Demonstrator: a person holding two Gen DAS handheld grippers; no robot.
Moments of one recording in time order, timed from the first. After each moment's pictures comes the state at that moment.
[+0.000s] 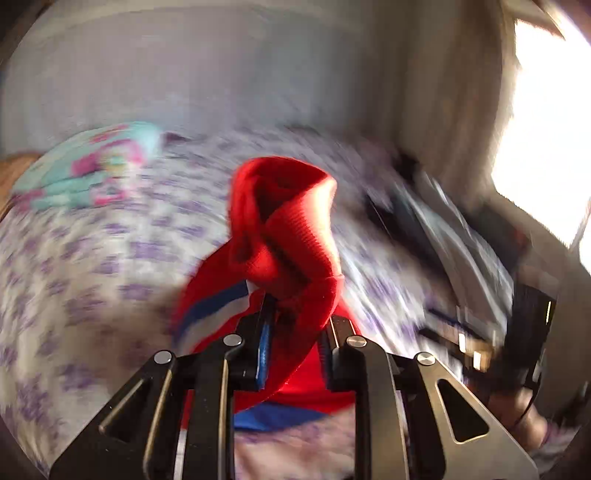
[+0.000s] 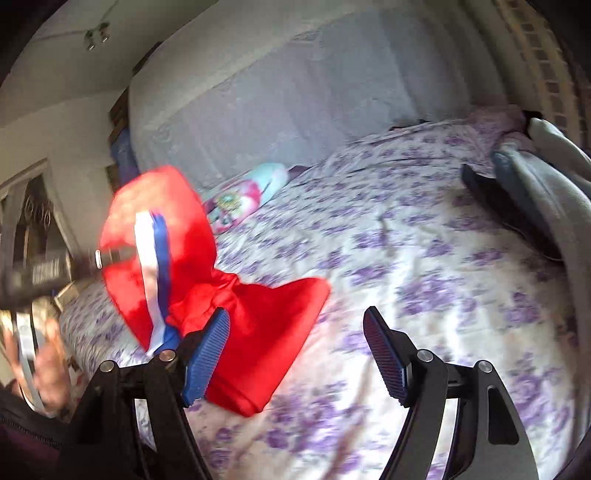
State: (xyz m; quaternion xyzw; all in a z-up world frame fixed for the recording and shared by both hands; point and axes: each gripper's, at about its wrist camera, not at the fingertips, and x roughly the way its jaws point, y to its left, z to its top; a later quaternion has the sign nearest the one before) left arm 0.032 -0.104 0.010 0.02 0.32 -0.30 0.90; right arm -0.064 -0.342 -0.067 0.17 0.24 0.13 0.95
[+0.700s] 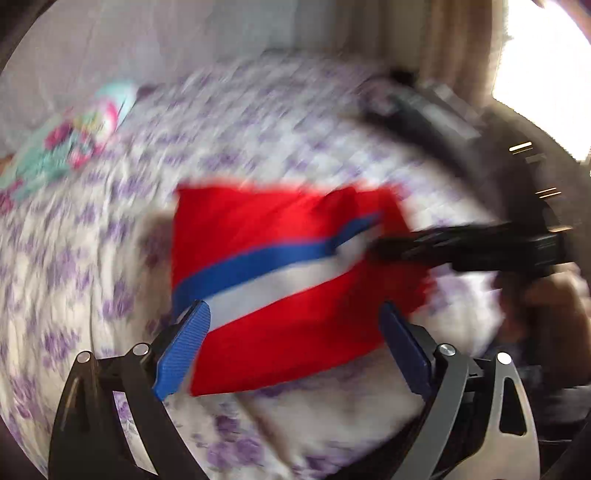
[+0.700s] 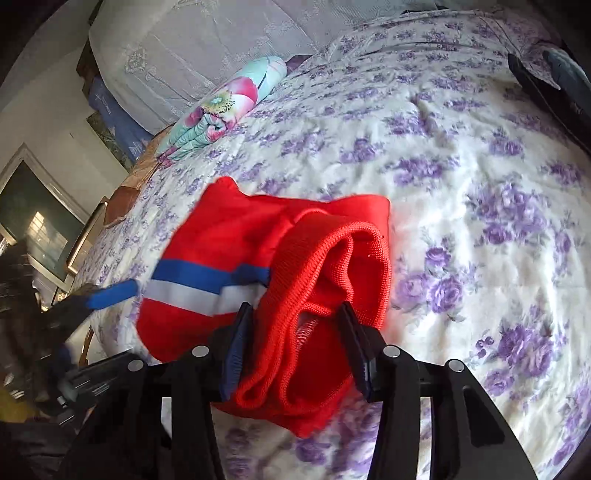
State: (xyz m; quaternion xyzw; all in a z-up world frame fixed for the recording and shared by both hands) left arm 0.052 -0.094 -0.083 0.10 0.43 -0.27 0.86; right arm 0.021 -0.295 -0.122 0.19 0.44 0.19 0.86
